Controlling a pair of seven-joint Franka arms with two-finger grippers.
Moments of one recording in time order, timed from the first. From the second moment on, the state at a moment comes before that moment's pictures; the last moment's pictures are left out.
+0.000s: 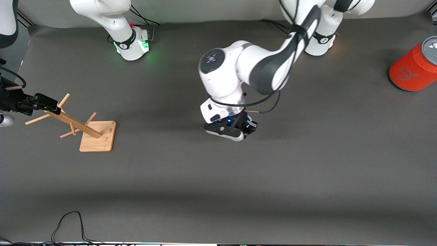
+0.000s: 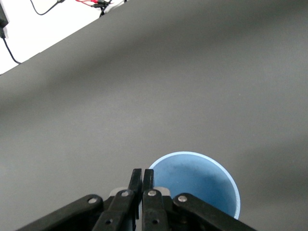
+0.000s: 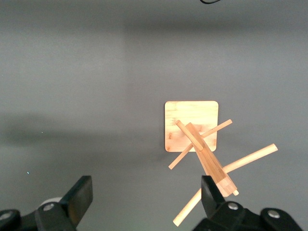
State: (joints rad) left arm -0.71 0.59 -0.02 -1.22 0.36 1.88 -0.49; right arm 0.04 0.08 -0.08 -1.52 0.01 1.58 -0.02
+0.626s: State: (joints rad) left arm -0.63 0.43 -0.02 -1.67 0.38 2.38 -0.75; right arm 0.04 0.08 -0.08 -1.52 0.01 1.58 -0.02
